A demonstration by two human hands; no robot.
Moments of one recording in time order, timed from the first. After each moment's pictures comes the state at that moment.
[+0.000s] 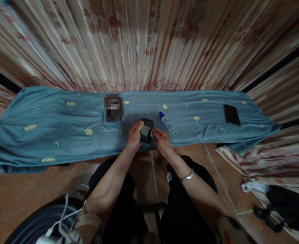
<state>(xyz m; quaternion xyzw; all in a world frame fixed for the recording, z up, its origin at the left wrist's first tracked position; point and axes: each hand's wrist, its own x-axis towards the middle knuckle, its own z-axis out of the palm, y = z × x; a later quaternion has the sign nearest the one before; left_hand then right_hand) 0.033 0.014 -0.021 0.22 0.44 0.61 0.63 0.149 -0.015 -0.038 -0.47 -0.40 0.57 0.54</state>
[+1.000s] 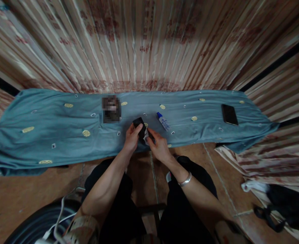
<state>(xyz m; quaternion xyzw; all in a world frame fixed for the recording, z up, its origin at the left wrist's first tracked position) 0.035 0.012 -0.023 0.23 0.40 0.62 0.64 0.158 -0.035 -0.029 -0.56 -0.67 0.27 0.41</state>
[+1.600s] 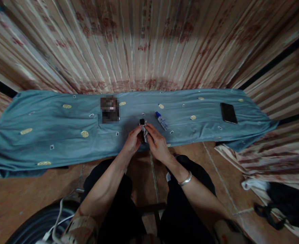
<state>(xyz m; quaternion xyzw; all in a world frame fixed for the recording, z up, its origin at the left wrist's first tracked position) 0.038 0.006 -0.021 0.17 0.37 0.55 0.73 0.160 -0.034 -0.022 -0.48 -0.72 0.23 0.45</state>
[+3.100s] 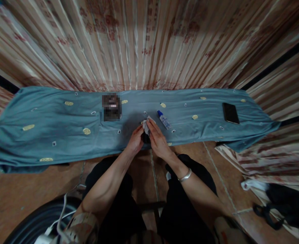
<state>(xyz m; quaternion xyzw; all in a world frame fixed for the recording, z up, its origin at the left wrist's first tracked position) 0.041 -0.001 -0.027 0.22 0.36 0.55 0.72 0.162 -0.029 -0.028 -0.46 -0.75 0.22 0.42</state>
